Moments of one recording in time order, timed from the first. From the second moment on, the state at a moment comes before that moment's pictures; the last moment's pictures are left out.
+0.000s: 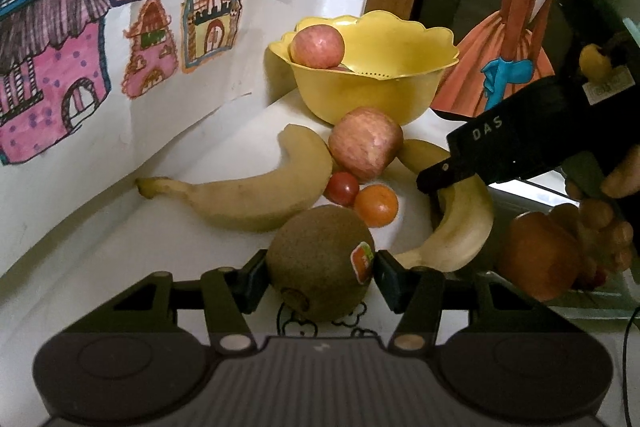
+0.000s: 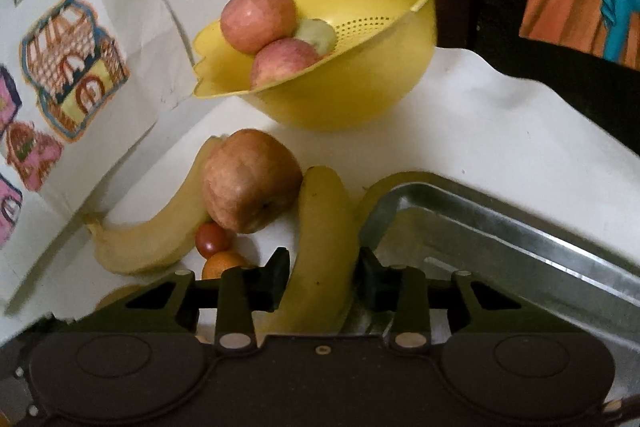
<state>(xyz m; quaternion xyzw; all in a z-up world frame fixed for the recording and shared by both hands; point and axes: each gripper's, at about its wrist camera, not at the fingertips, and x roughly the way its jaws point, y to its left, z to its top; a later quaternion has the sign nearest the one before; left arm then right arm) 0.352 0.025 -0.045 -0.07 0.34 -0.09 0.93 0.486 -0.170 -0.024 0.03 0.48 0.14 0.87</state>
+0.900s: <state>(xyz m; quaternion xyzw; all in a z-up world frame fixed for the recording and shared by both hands) 0.304 0.031 -0.010 -0.09 0.29 -0.09 0.95 0.426 -0.195 0.007 0.15 0.45 0.20 0.86</state>
